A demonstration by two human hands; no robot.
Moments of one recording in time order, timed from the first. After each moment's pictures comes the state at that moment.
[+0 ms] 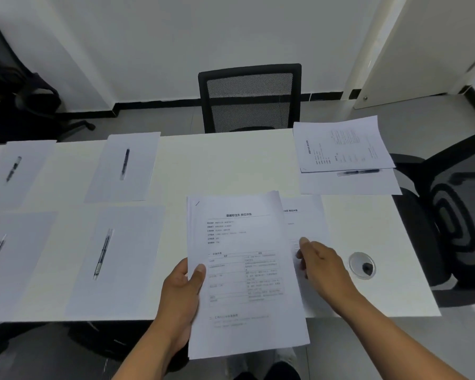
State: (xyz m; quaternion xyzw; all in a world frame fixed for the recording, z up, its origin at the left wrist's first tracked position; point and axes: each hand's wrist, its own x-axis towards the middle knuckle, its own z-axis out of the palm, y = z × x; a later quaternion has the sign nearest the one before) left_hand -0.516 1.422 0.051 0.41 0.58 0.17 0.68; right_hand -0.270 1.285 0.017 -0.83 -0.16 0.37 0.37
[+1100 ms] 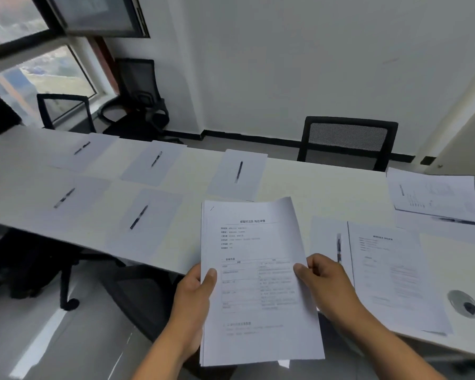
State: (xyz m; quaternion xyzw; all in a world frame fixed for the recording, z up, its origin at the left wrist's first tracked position) left_hand -0.775 1.439 0.125 0.40 0.58 0.27 0.66; right_hand -0.522 1.357 0.104 -0.77 -0.35 0.38 0.38
